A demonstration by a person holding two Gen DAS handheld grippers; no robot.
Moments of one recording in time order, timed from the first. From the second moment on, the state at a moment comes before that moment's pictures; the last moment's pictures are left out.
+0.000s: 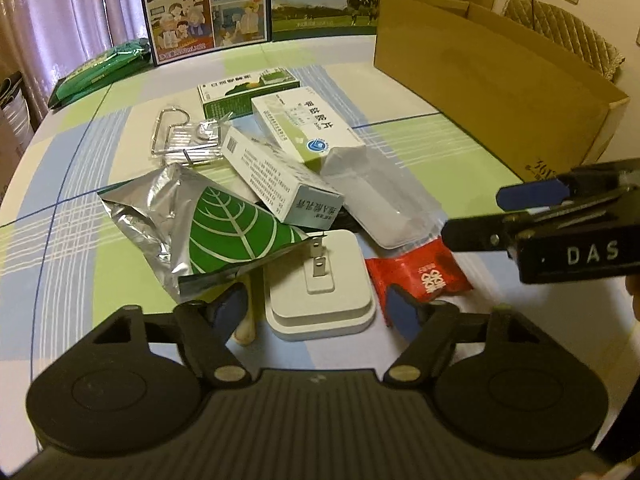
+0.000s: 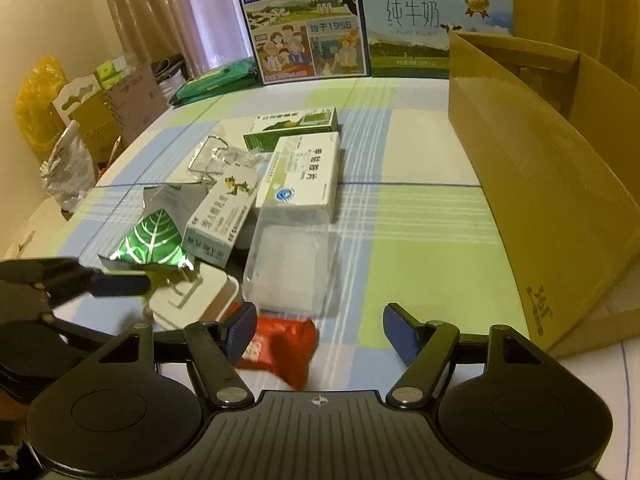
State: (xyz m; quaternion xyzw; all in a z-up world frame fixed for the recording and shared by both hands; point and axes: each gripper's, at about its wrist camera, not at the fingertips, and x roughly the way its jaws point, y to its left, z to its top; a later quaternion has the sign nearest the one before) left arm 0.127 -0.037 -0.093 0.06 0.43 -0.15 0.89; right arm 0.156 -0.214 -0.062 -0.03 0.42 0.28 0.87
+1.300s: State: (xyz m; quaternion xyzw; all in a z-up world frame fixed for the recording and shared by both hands) left arm 0.067 -0.055 -0.084 0.05 0.46 -0.12 0.88; right arm 0.094 -0.272 -0.064 -0.07 0.44 0.20 0.87
